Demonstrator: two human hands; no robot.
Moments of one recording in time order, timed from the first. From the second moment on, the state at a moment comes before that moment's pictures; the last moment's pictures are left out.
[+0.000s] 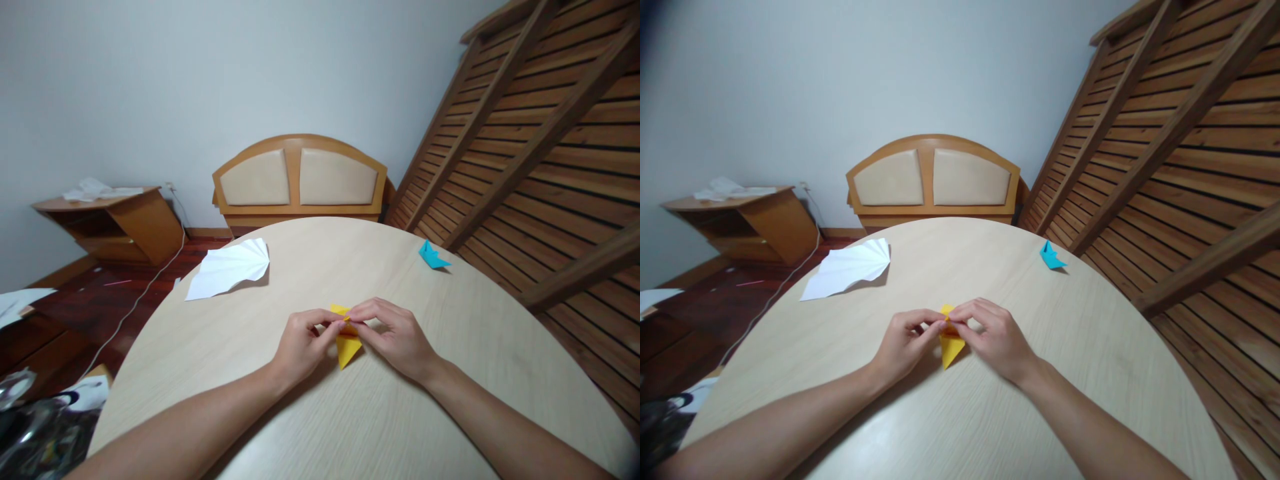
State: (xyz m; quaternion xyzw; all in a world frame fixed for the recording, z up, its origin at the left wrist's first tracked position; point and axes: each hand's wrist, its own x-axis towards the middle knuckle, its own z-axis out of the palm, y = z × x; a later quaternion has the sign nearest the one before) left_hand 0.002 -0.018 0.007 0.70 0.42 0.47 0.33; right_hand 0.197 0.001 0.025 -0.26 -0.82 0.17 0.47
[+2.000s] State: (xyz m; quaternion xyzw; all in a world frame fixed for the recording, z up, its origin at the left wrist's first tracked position) left_hand 0.007 -0.018 0.000 0.70 0.38 0.52 0.30; right_hand 0.200 0.001 0.020 -0.24 -0.87 0.02 0.43
